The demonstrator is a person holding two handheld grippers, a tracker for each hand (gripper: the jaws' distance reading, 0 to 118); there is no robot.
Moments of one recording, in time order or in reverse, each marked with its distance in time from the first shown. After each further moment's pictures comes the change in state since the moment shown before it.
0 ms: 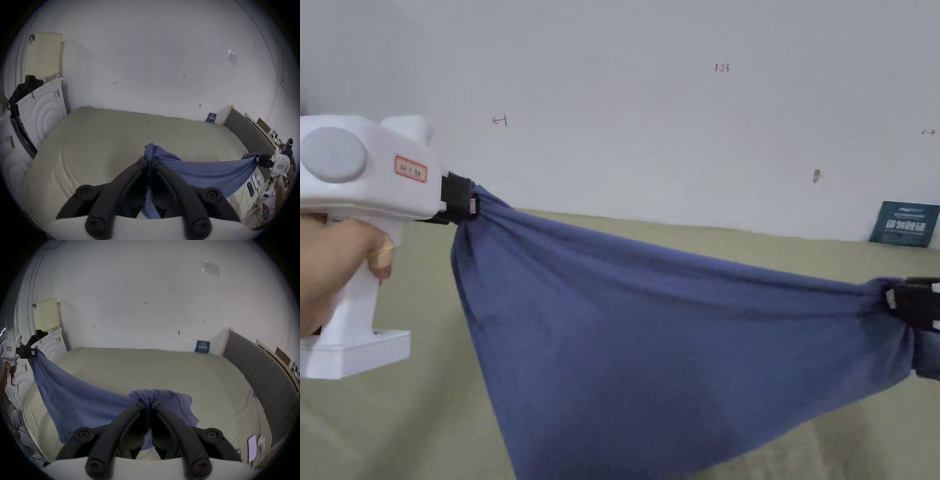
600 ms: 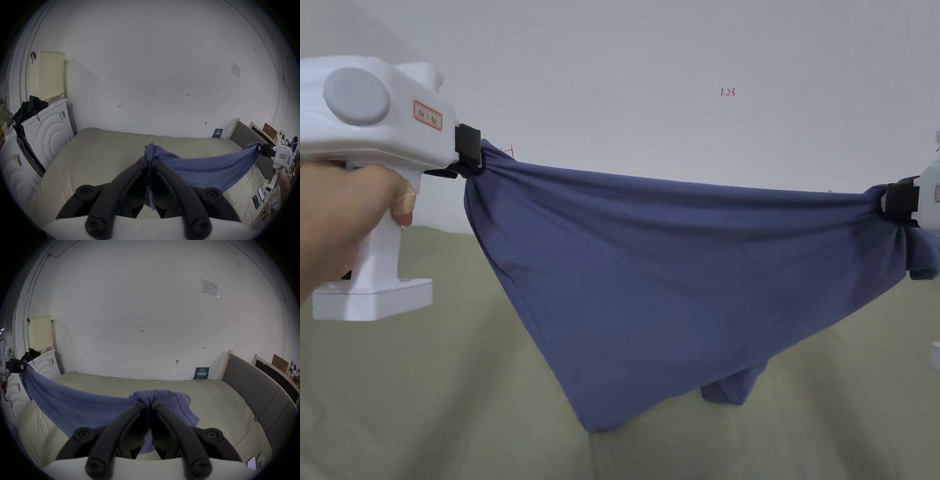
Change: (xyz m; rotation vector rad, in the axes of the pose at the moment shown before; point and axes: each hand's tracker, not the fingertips) left arm 0.007 0.067 -0.018 0.128 0.065 -0.032; right arm -0.005 0.099 -0.060 0.167 -0.057 -0.033
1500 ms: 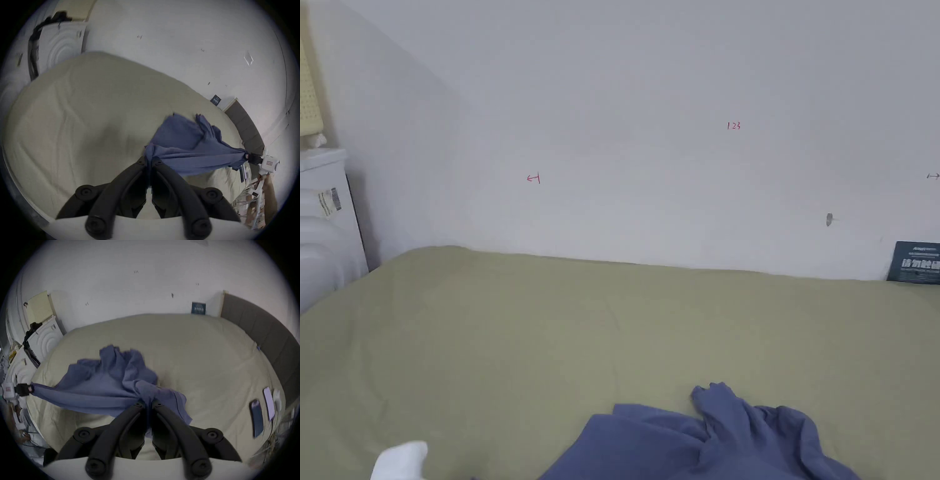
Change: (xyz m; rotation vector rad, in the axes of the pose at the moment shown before) left arm -0.041 -0.341 0.127 -0.417 -0.084 0.316; right arm 0.033 -0.272 0.137 -0.457 0.044 -0.123
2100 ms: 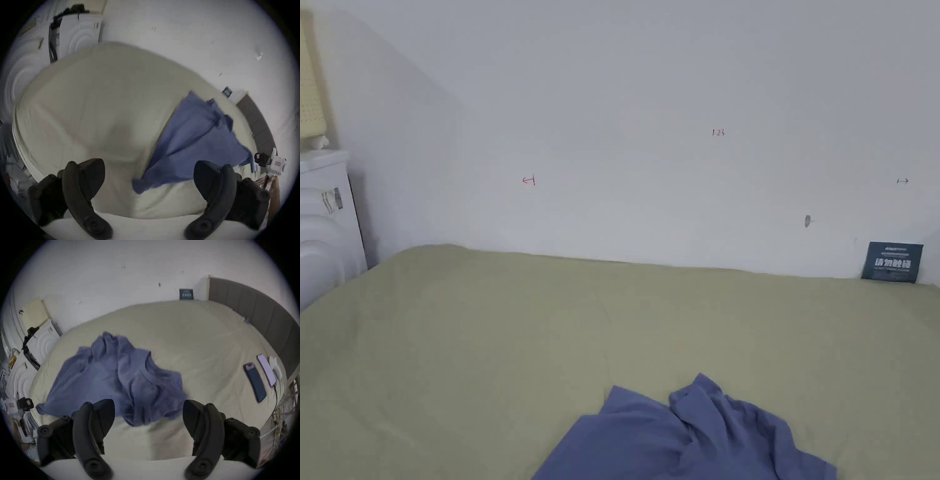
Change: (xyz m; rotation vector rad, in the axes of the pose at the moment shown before) left arm -0.017 -0.045 0.042 0.072 0.087 -0.018; right arm 0.006 -0.056 0.055 0.049 -0.042 -0.068
